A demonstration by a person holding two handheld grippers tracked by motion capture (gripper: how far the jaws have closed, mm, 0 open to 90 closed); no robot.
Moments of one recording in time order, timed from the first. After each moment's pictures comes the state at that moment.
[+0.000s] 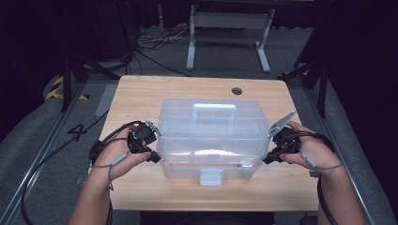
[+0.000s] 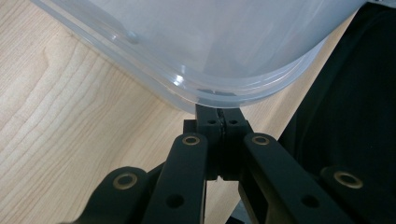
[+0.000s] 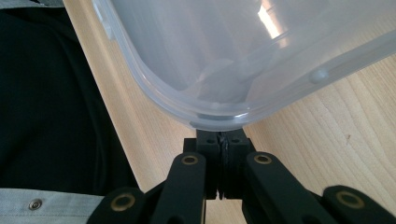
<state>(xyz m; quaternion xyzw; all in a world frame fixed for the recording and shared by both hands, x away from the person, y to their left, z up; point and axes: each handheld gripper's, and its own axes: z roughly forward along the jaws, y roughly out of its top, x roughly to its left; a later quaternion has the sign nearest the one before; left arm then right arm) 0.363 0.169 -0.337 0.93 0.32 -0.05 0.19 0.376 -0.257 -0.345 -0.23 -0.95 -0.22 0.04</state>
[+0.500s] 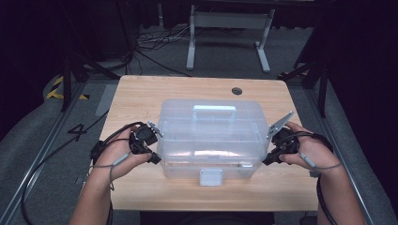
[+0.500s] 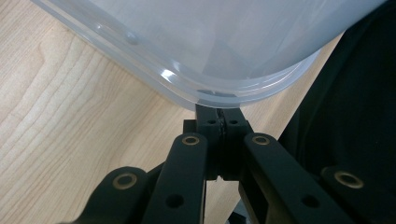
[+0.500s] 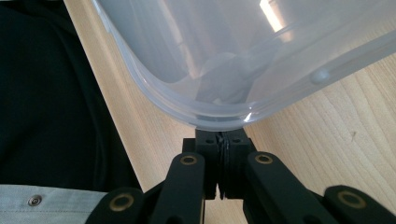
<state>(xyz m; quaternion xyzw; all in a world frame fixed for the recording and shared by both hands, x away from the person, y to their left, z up) 0.364 0.167 -0.341 0.93 0.31 -0.05 0.18 0.378 -0.256 -0.349 -0.23 -0.95 -0.21 0.04</state>
